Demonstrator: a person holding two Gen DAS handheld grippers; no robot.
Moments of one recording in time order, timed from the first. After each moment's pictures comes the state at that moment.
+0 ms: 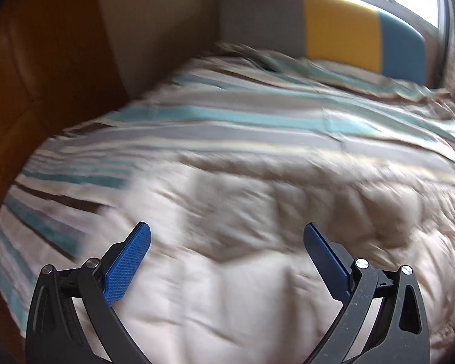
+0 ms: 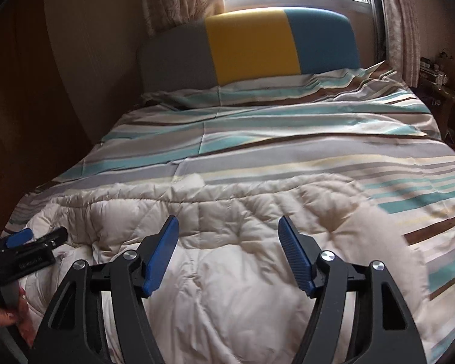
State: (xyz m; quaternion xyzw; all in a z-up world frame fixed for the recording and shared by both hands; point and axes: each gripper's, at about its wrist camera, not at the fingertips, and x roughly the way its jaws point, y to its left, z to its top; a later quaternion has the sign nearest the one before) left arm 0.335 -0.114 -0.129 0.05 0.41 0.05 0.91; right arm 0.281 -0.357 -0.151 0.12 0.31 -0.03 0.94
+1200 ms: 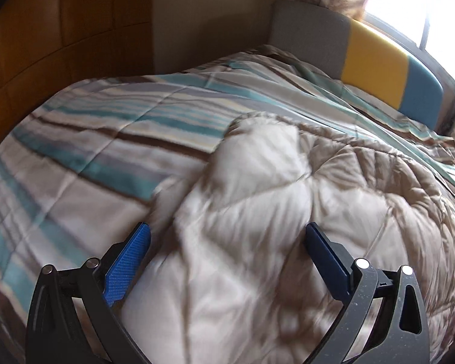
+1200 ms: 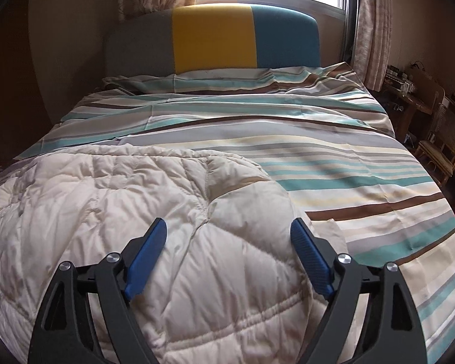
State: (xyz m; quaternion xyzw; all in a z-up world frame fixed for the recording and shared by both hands) left arm 0.256 -0.013 -0.149 -0.07 0.40 0.07 0.91; right arm 0.233 -0.369 -0.168 0.07 0.34 -0.09 0.93
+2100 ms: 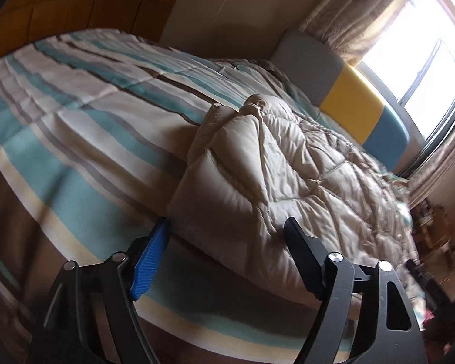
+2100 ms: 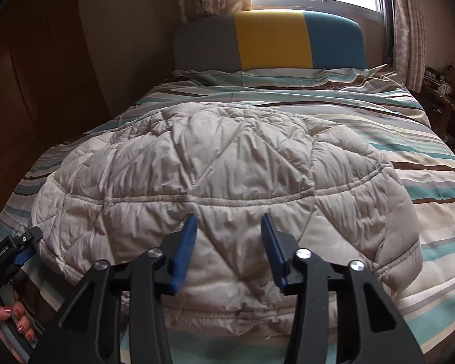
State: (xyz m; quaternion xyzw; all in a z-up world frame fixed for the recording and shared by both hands) left arm 0.124 0.029 -0.171 -0.24 0.35 0.00 0.90; right arm 0.137 -0.271 -0.169 0.09 0.33 0.04 0.94
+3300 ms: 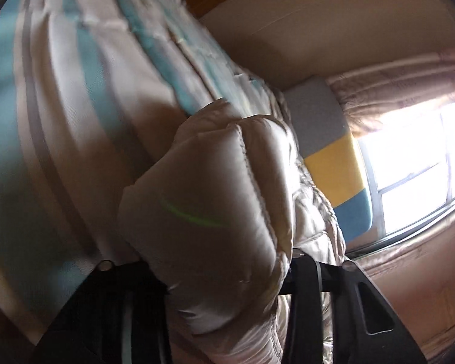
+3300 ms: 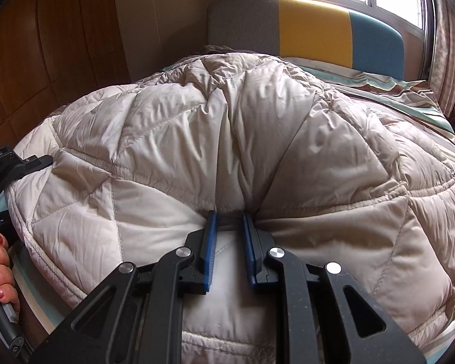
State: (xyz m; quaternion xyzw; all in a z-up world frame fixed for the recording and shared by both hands) left arm 0.169 0.028 -0.195 -0.46 0.29 0.00 0.84; right arm 0.182 -0.232 -0.218 0.03 0.36 0.09 0.93
